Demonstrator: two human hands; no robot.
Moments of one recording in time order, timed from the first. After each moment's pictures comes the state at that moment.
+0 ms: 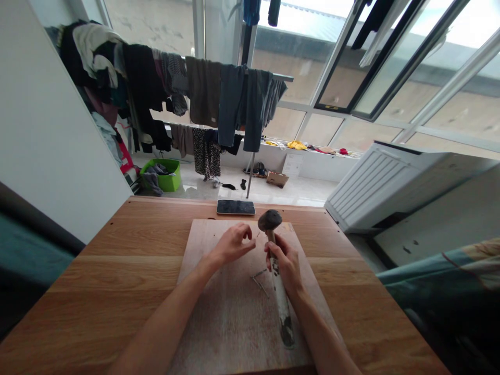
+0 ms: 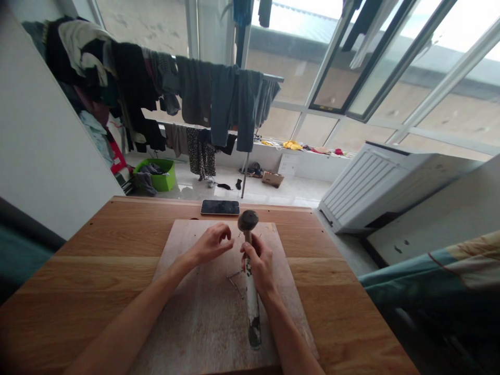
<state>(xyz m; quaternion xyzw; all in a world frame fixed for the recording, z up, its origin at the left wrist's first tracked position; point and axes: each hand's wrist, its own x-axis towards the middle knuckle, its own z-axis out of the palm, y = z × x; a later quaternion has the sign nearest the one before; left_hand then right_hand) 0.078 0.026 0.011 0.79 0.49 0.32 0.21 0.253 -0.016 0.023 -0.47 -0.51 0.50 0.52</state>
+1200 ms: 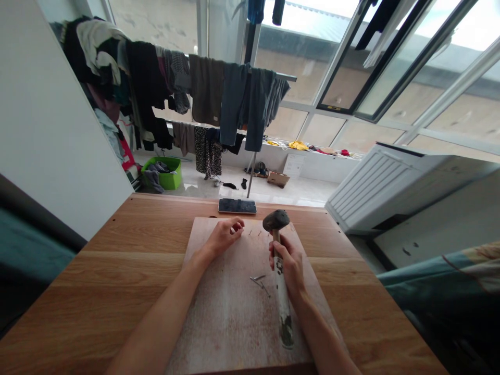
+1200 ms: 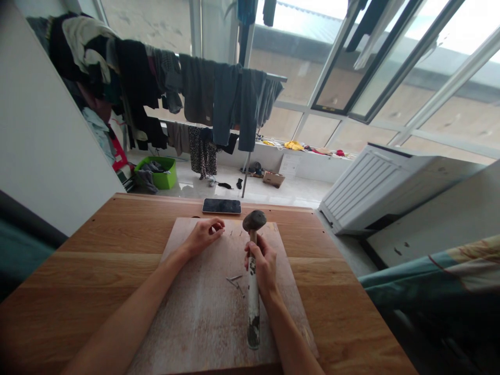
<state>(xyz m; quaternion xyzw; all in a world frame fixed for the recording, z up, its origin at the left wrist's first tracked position) 0.048 0.045 -0.017 0.71 0.48 0.43 0.29 0.254 -0.018 0.020 -0.47 -0.46 0.52 0.55</state>
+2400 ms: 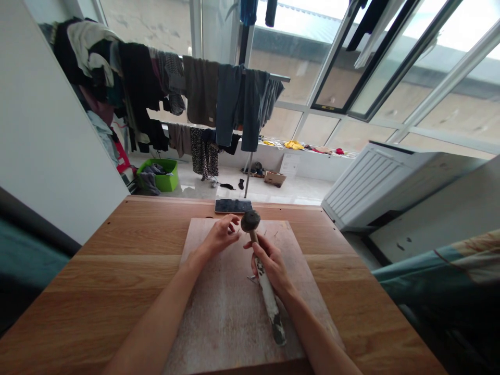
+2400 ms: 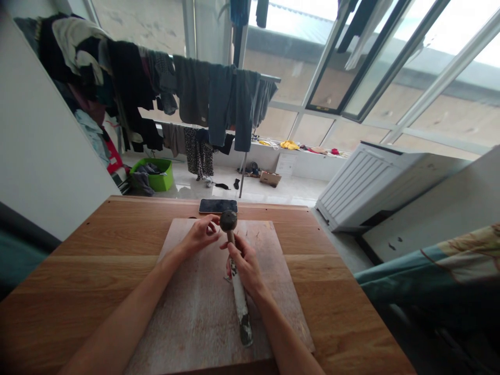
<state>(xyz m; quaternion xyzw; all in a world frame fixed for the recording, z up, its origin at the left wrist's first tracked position) 0.046 0.043 -0.008 0.73 0.46 0.43 0.27 0.234 -0.025 0.018 -0.39 -0.52 0.60 0.47</state>
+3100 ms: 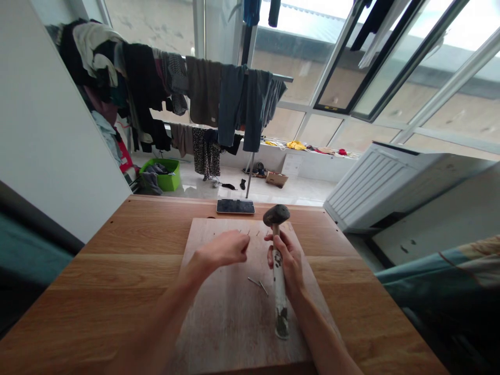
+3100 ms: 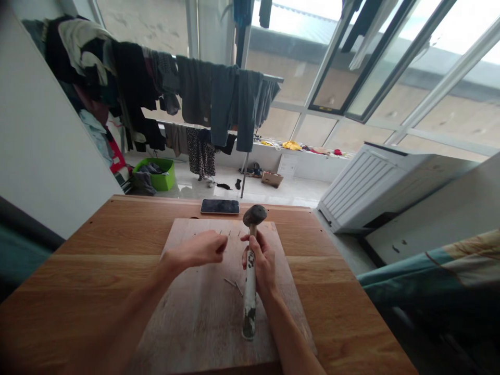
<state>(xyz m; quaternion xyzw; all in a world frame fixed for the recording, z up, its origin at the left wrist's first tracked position) 0.063 0.007 0.052 0.85 0.47 0.13 0.22 0.253 -0.020 0.023 -0.43 -0.45 0.54 0.56</state>
